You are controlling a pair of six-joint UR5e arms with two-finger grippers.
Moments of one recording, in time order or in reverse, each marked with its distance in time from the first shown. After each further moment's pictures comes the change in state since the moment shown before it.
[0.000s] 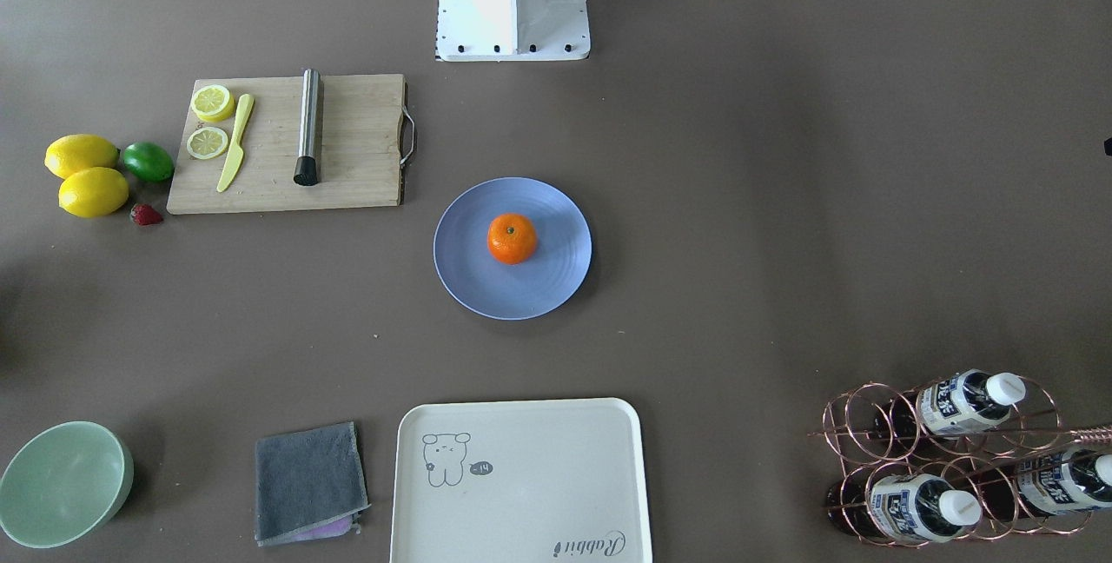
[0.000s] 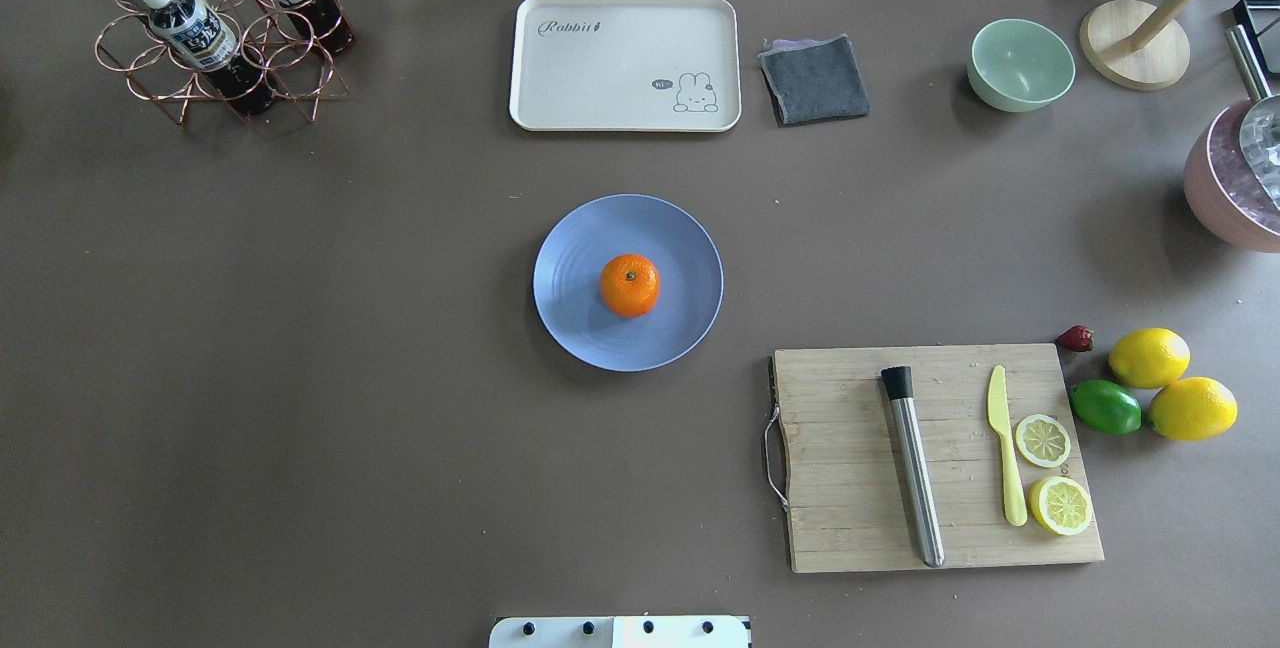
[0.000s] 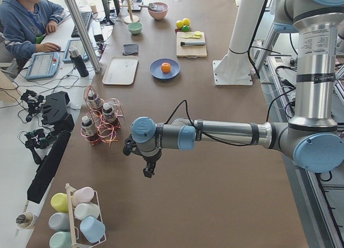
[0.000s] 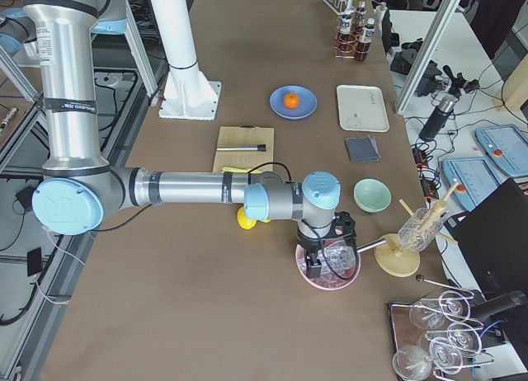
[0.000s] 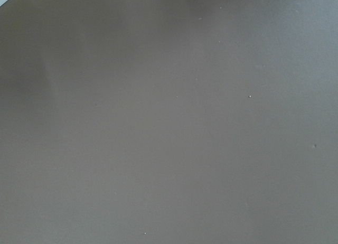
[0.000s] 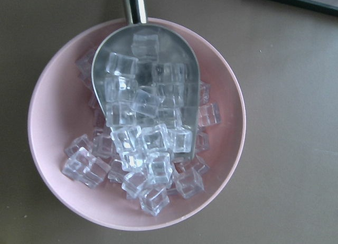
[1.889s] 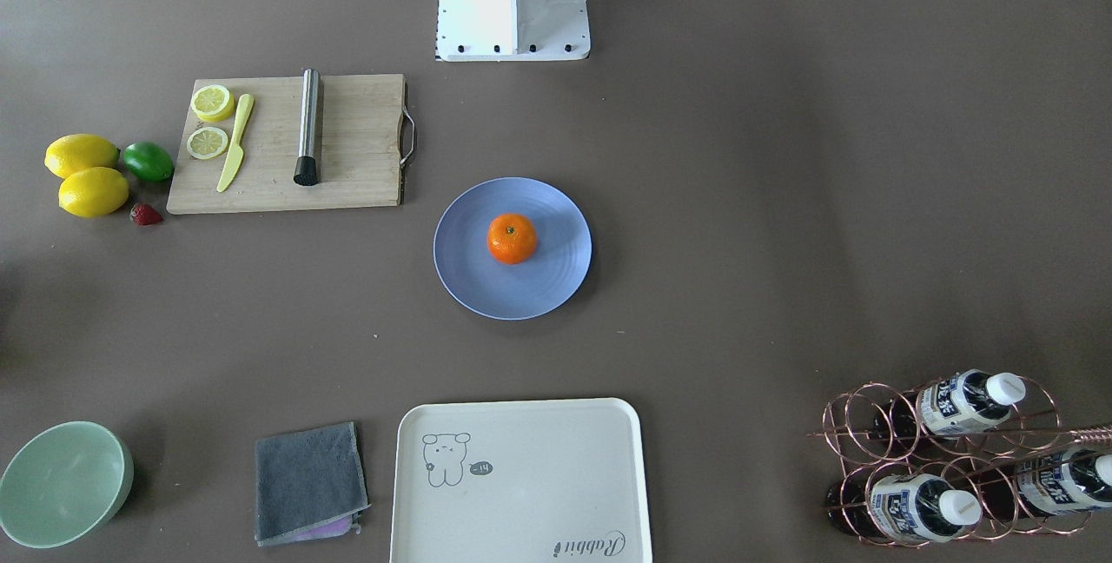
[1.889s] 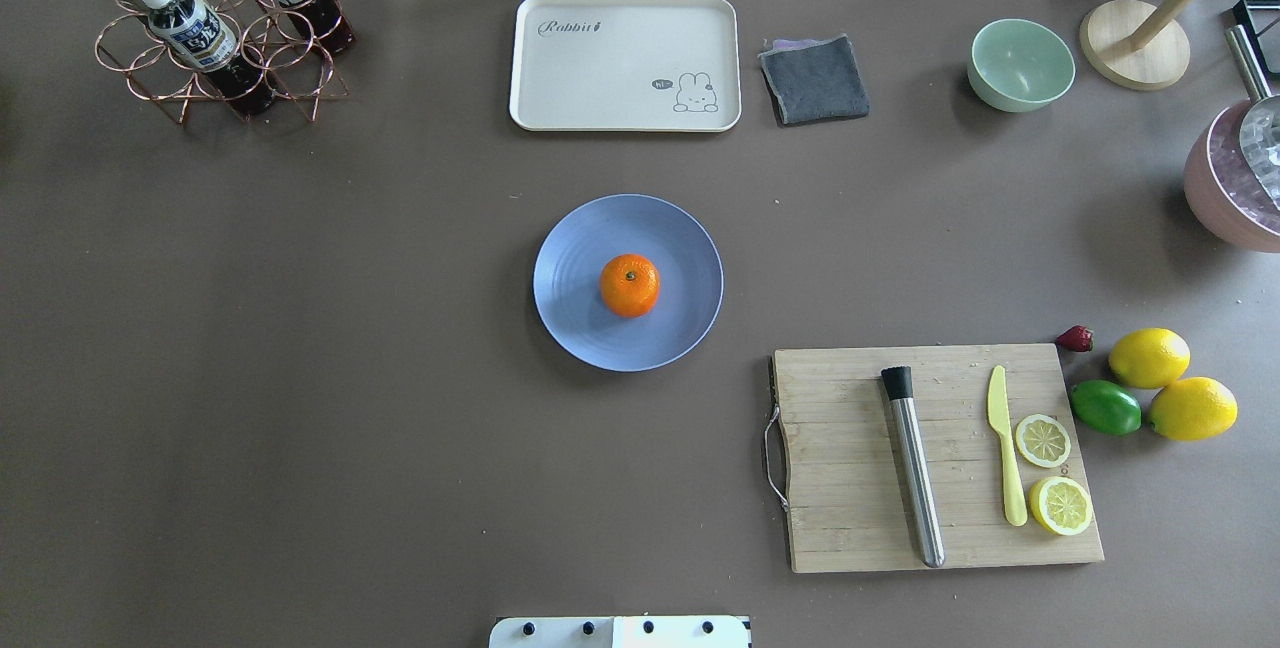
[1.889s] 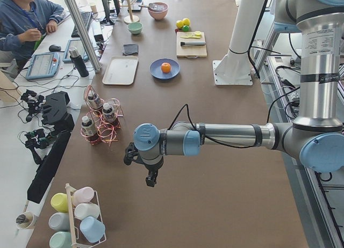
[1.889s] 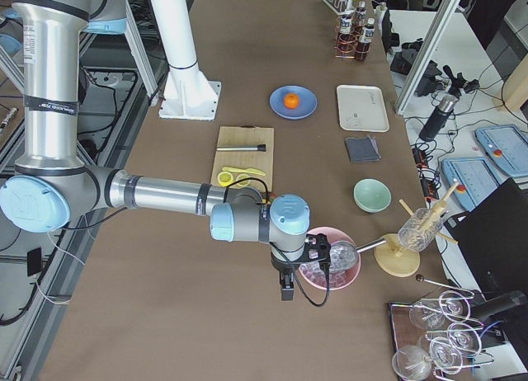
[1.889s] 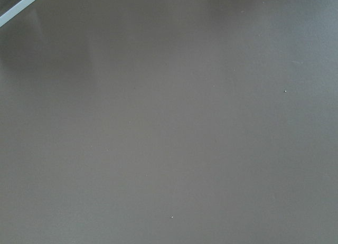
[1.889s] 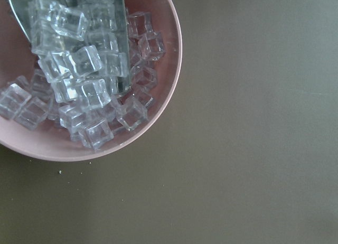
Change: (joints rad) left arm -0.053 0.017 0.016 0.006 0.032 -0.009; right arm 0.054 -0.097 0.019 0.065 0.003 -0.002
